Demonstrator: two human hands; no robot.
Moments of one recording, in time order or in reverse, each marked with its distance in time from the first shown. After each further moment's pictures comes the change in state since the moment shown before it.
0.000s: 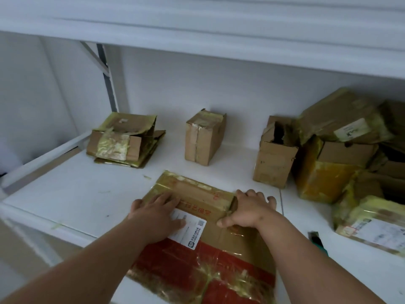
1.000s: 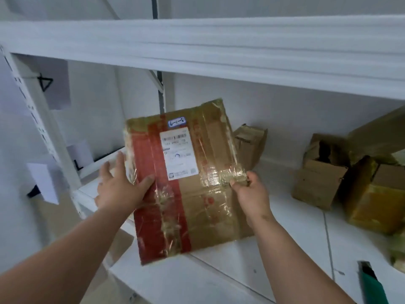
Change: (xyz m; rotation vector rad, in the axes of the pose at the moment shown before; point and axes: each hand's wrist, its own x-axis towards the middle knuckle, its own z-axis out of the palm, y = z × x) left_hand -0.076 -0.117 -0.046 -0.750 0.673 -0.593; right_hand -0.013 -0.110 -0.005 1.103 0.400 -0.221
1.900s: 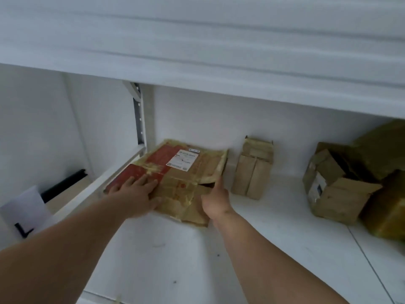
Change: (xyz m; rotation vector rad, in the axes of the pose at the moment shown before) left_hand 0.218 0.007 0.063 0.712 -0.562 0.561; right_hand 0.100 -0.043 0.164 -0.046 -0.037 0.261
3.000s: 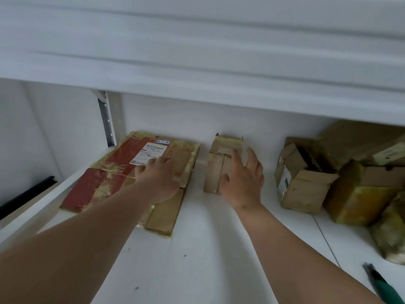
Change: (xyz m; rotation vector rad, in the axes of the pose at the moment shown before) left_hand 0.001 0.140 -0.038 -0.118 0.253 0.117; right_hand 0.009 0.022 -0.130 -0.680 0.486 -0.322
